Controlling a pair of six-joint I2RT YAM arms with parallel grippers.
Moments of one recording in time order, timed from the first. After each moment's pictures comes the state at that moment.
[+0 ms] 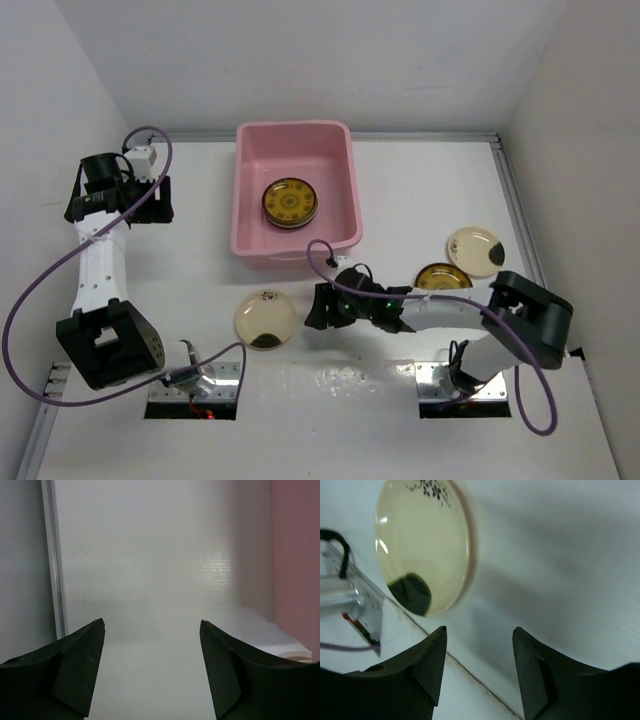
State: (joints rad) left arm 0.37 1.31 1.23 -0.72 0.22 0.28; right arm 1.04 1.45 0.54 0.18 -0.05 0.81
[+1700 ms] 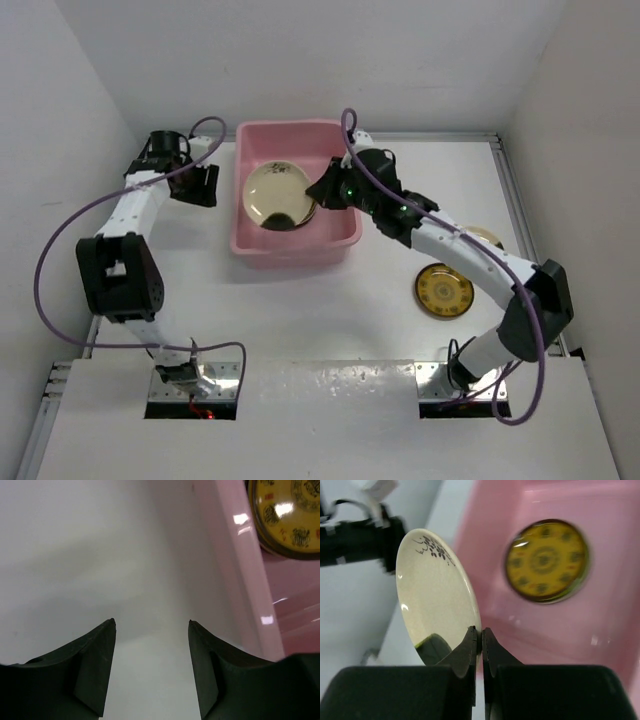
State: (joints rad) left arm 0.11 1.65 1.40 -0.68 0.23 0.30; right arm 0.72 1.51 1.25 -0.08 -0.04 0.62
